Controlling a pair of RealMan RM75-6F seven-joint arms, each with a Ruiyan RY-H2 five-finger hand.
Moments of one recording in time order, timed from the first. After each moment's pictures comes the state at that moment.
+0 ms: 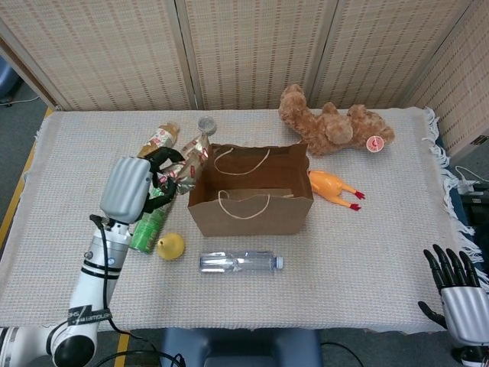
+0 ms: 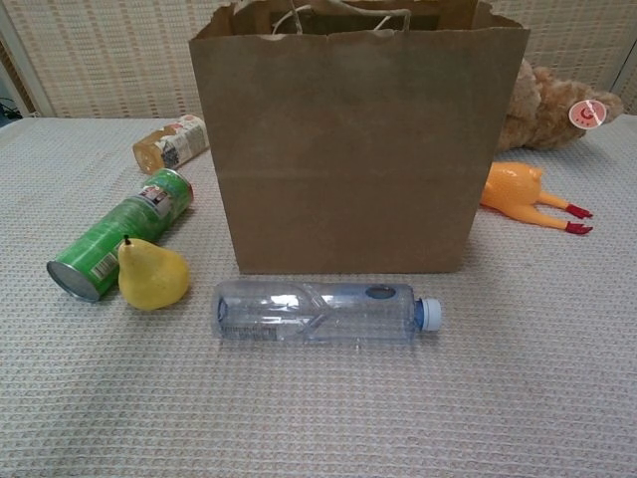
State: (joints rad) left arm -0.80 -1.23 -0.51 -2.21 0.89 1.37 0.56; right arm -0.10 -1.23 -0.02 -1.43 -1.67 1.66 -0.13
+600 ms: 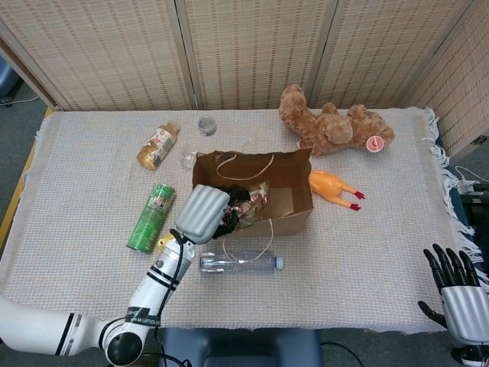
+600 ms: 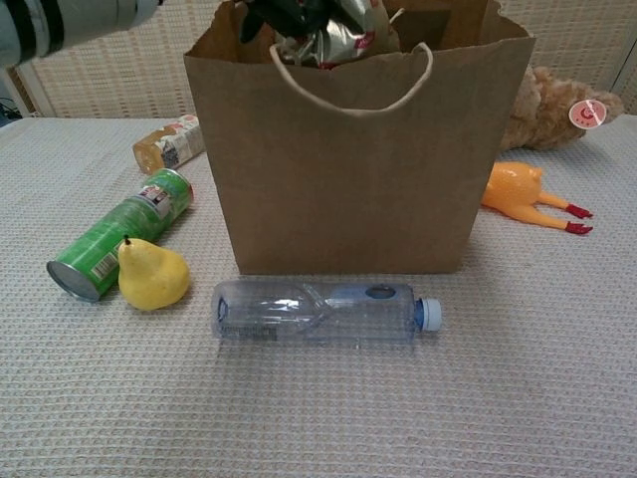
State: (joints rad) left arm -1.00 -1.46 -0.39 -2.07 0.83 1.27 0.68; right arm -0.09 -1.23 -0.02 -1.43 -1.66 1.65 -0.13
